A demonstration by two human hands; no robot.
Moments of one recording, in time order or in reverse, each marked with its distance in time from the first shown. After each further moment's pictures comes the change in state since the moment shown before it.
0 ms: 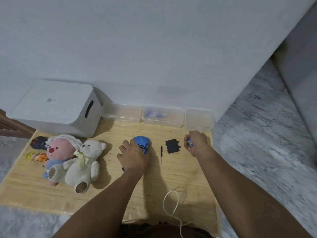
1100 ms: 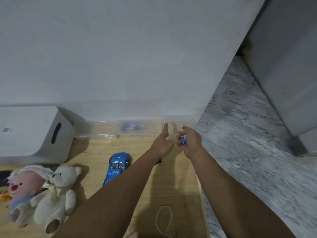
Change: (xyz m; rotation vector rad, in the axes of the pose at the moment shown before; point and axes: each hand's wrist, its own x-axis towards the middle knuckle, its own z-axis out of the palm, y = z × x) left_hand 0.005 0.155 -0.038 -0.762 -0.767 0.370; right_hand 0.009 -0.044 -0.030 0.201 0.016 -0.140
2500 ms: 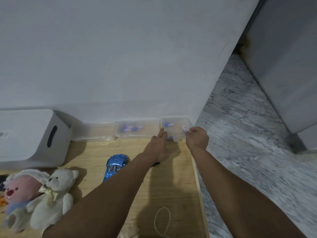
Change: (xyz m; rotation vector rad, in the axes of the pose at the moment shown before) left_hand 0.007 -0.006 -0.005 0.717 -0.040 0.137; right_hand 0.031 -0.002 -0.021 -0.764 0.332 -0.471
